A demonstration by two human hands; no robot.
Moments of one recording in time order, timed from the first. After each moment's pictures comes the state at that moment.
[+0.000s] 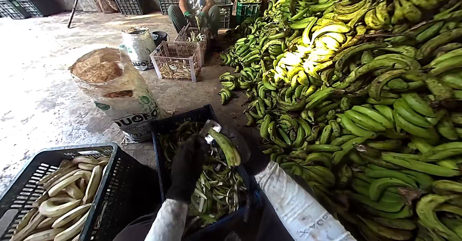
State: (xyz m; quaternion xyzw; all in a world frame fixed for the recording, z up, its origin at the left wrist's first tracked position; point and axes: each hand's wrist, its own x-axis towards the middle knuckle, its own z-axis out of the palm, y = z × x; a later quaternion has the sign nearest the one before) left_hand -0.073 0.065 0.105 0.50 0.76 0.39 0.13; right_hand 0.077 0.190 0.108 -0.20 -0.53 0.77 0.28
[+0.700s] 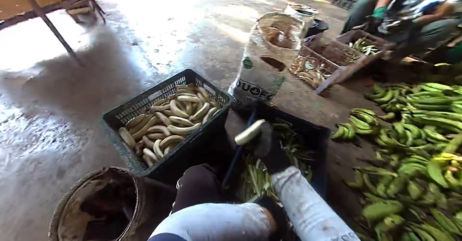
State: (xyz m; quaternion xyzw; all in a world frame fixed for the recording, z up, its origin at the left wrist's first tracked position) left_hand -0.047 -0.031 0.099 0.60 0.65 -0.12 0.44; right_hand -0.154 0.063 0.066 -0.26 -0.57 0.76 0.18
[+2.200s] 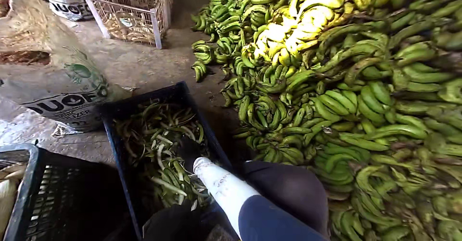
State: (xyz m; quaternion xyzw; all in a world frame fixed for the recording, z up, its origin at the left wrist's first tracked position) left_hand -0.053 0.023 0.119 0.54 0.69 -0.21 0.44; right_hand -0.035 0.213 -0.095 -0.50 -0.77 0.40 0.00
